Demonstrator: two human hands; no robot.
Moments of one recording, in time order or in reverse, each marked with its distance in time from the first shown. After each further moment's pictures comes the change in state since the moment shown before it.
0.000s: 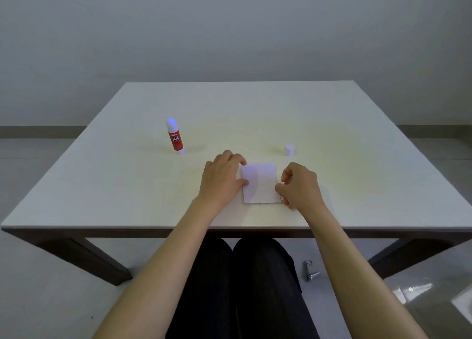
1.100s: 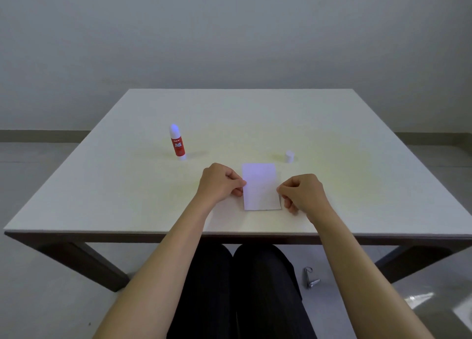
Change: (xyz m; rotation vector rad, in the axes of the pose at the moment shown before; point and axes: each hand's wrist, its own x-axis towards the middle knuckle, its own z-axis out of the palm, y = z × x) left_hand 0.002 -0.004 -0.014 -0.620 -0.142 -0.418; right_hand 0.002 0.002 -0.009 0.219 -0.071 0.159
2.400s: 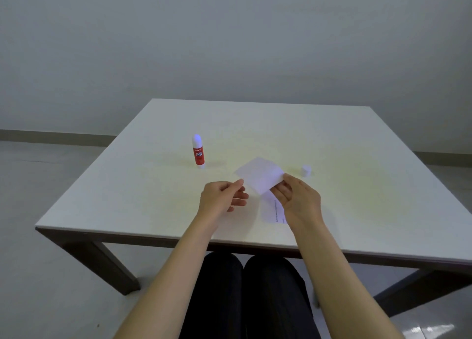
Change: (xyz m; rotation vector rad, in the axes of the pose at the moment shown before) left_hand -0.024 -0.020 -0.021 -0.440 0.119 -0.112; right_hand -0.023 -0.042 0.043 1.065 0.046 0.122
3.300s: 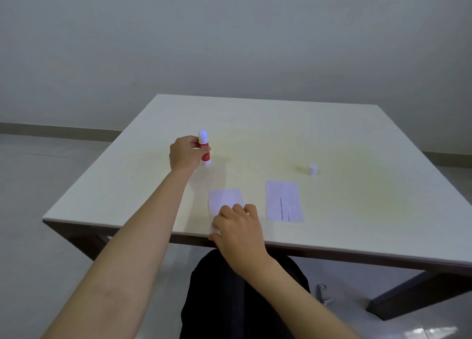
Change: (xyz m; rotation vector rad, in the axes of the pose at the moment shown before) left_hand 0.093 0.028 -0.067 0.384 0.376 0.191; right_hand -0.061 0.090 0.032 -1.945 -0.453 -1.046
